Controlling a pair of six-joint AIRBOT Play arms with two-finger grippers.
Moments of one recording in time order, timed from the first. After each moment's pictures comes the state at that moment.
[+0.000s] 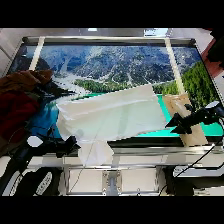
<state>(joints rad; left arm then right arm) 0.04 -0.71 0.18 0.85 -1.06 -1.68 -0.55 -1.47 0.87 -1.08 1.46 1.36</state>
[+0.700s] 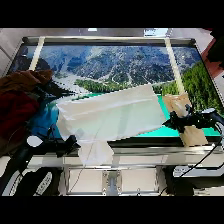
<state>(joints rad) 0.04 -0.71 0.19 0.84 -1.06 -1.66 -0.55 -1.47 0.77 -0.87 1.21 1.30</state>
